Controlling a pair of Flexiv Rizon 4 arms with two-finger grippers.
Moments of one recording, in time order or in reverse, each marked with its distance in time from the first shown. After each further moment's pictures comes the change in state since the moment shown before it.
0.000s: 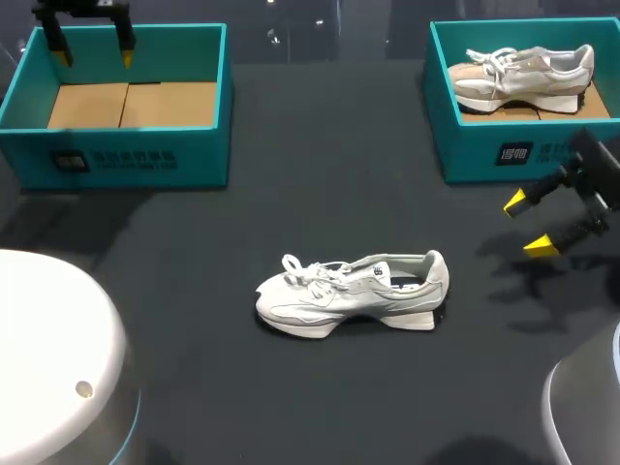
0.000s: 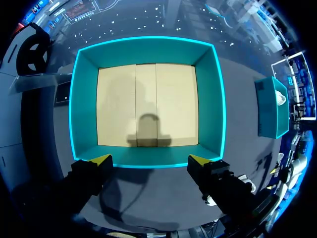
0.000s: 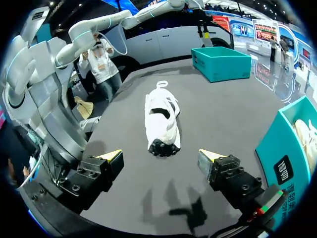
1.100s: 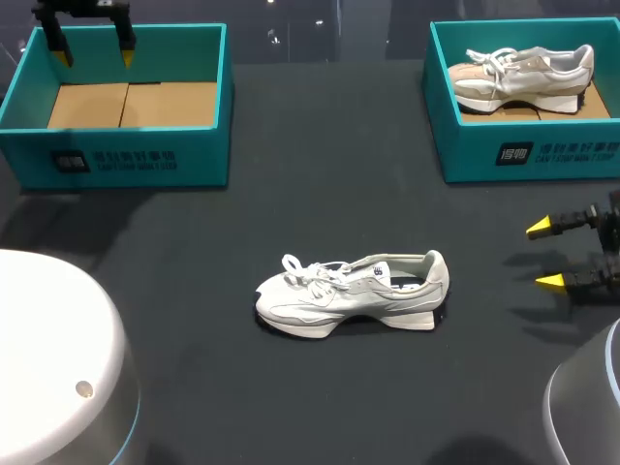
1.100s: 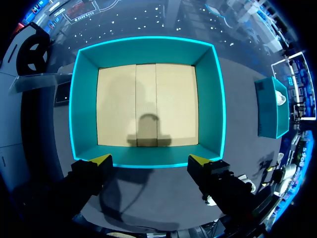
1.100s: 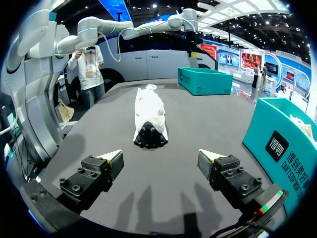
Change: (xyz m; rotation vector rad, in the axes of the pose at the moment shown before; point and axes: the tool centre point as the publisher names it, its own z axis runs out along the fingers) left arm 0.000 0.000 0.000 0.000 0.000 0.000; right arm 0.001 -0.062 0.010 -0.191 -0.210 -0.075
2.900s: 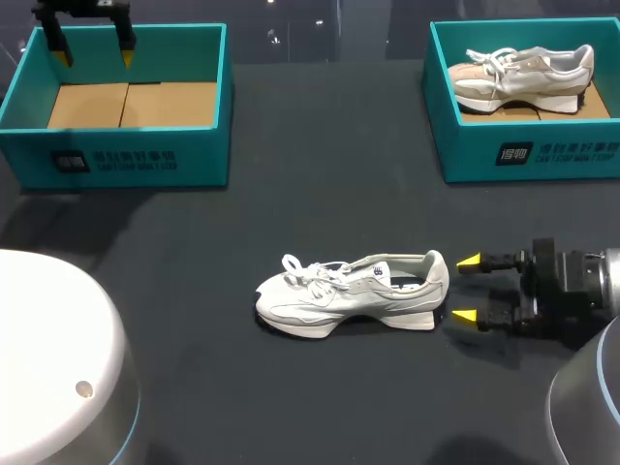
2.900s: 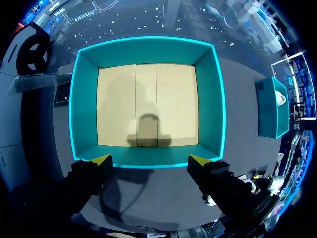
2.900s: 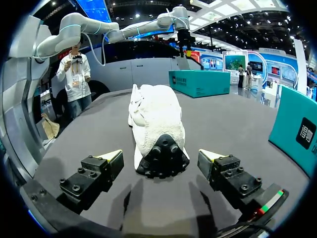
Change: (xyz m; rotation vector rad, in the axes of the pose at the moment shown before) left arm 0.000 0.000 0.000 0.000 0.000 0.000; right arm 0.035 0.007 0.115 -0.094 -0.123 0.088
